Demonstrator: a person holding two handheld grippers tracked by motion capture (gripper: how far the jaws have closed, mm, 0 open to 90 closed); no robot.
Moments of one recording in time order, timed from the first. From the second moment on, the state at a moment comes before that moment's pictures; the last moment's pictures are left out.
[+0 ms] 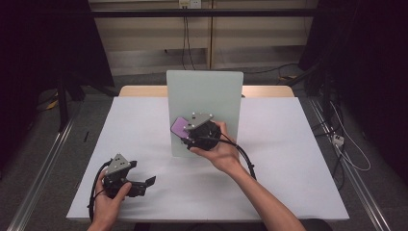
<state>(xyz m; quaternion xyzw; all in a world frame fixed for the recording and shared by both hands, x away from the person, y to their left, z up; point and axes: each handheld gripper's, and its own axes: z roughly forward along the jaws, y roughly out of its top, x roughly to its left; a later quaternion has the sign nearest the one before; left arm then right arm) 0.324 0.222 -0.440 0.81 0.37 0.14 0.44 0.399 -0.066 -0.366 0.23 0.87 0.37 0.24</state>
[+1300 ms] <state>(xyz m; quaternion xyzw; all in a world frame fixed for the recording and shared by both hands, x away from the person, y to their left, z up) 0.324 0.220 -0.441 0.81 0.37 0.14 0.44 0.399 -0.019 -0.419 0.20 0.91 0.33 0.16</state>
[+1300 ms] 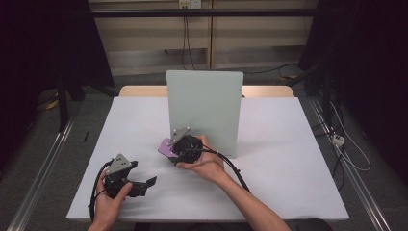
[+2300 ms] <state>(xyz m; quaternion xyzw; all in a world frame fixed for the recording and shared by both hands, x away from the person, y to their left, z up) 0.325 0.221 -0.441 0.81 0.37 0.14 0.44 0.402 -0.068 -0.369 0.24 0.86 0.38 0.22</state>
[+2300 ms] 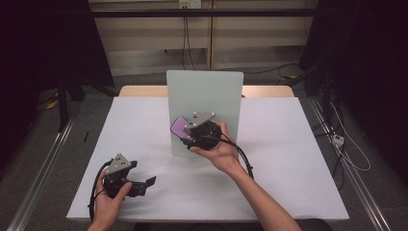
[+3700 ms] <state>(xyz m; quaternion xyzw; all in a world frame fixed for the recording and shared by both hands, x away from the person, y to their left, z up) 0.330 0.217 -0.443 0.81 0.37 0.13 0.44 0.376 -0.127 -0.367 0.28 0.85 0.41 0.19</state>
